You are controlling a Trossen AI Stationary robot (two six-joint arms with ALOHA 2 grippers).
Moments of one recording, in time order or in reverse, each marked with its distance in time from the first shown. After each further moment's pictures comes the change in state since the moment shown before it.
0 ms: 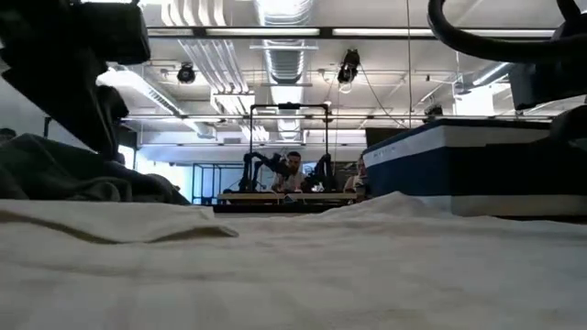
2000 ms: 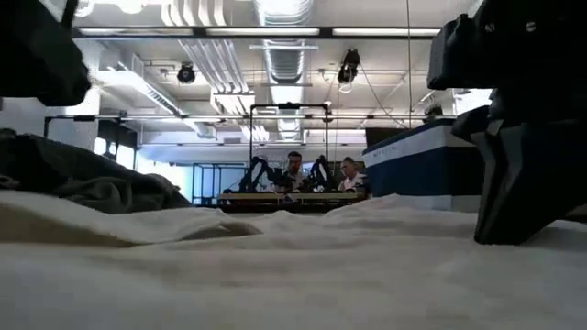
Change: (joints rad) left arm -0.229 0.353 0.076 0.273 0.297 -0.060; right arm -0.096 0.099 0.071 0.202 0.169 -0.360
